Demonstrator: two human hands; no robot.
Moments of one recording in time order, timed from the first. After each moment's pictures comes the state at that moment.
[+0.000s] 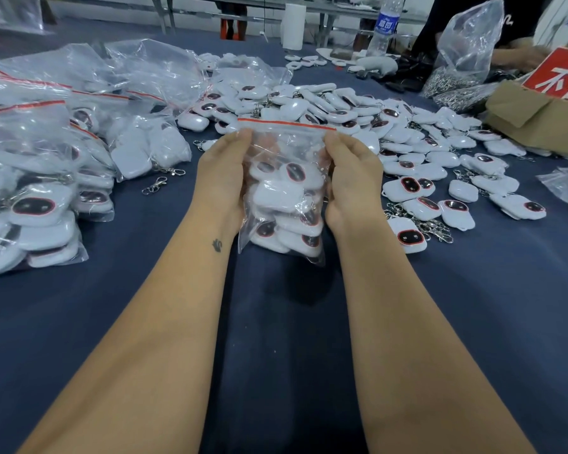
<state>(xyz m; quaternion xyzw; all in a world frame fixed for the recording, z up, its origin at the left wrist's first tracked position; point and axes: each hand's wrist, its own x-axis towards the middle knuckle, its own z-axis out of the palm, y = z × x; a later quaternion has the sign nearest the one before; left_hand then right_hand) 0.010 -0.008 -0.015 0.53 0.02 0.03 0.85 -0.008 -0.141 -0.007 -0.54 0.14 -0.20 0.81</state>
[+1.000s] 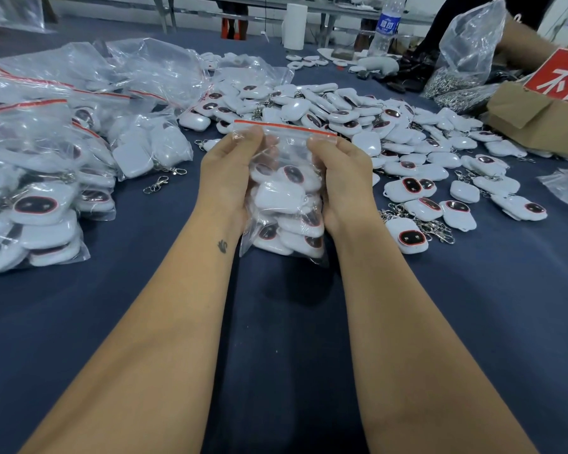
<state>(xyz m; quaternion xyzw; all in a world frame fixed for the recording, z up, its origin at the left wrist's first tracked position) 0.002 -0.011 -0.013 0.49 0.01 0.03 0.87 -0.008 -0.134 -0.009 -0.55 0.06 -0.15 0.82</state>
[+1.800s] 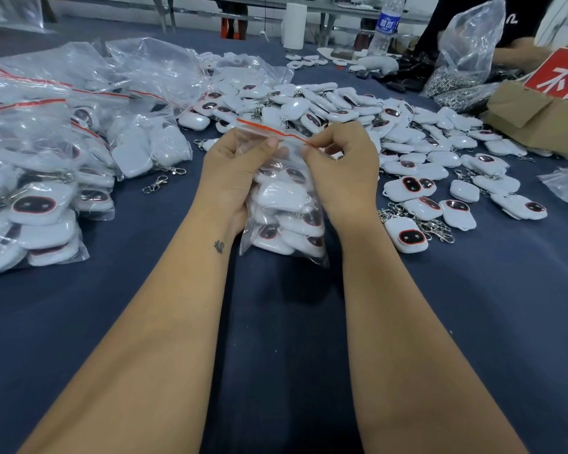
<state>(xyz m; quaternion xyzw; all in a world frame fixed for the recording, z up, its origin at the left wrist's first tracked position) -0.001 -0.010 -0.015 0.48 -0.07 0.00 0.88 -0.017 -0.136 -0.005 -0.79 0.01 -0.33 0.52</state>
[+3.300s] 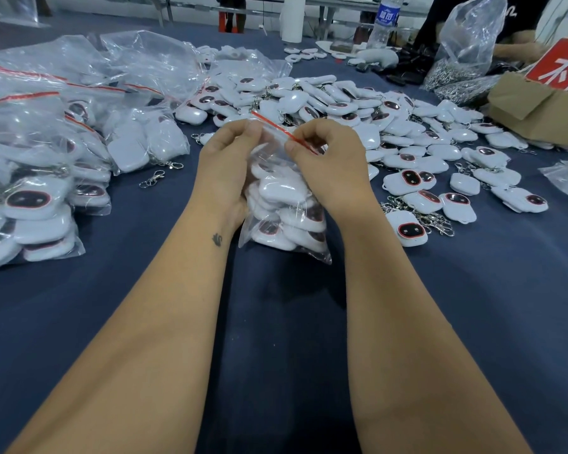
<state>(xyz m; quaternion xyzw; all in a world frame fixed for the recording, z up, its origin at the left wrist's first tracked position) 0.009 -0.013 -0.020 0.51 -0.01 0.03 0.86 -0.022 -0.132 0.008 -0.86 -0.03 -0.23 0.46</state>
